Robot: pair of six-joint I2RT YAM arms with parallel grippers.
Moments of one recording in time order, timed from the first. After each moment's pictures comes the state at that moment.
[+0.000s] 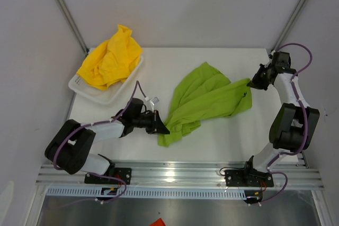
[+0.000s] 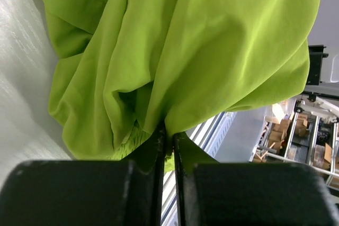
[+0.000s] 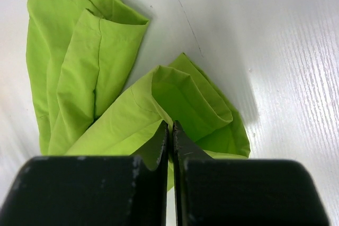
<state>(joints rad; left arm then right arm) -0.50 1.40 0.47 0.21 0.74 -0.71 -0.22 1.68 1.36 -0.63 -0.29 0.33</state>
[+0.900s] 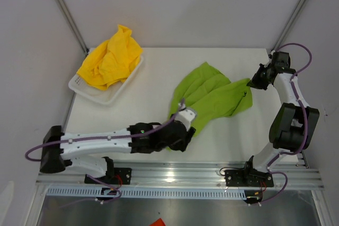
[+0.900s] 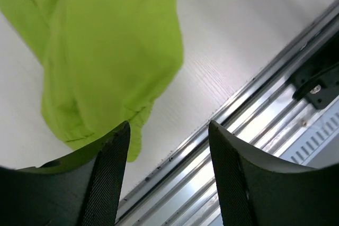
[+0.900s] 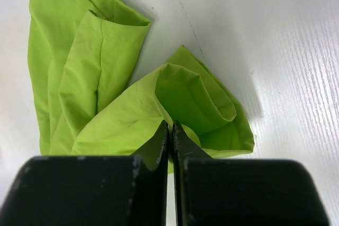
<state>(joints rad) -1.32 1.23 1.00 -0.48 -0.38 -0.49 -0.22 1.68 1.36 -0.62 -0.29 0.34</state>
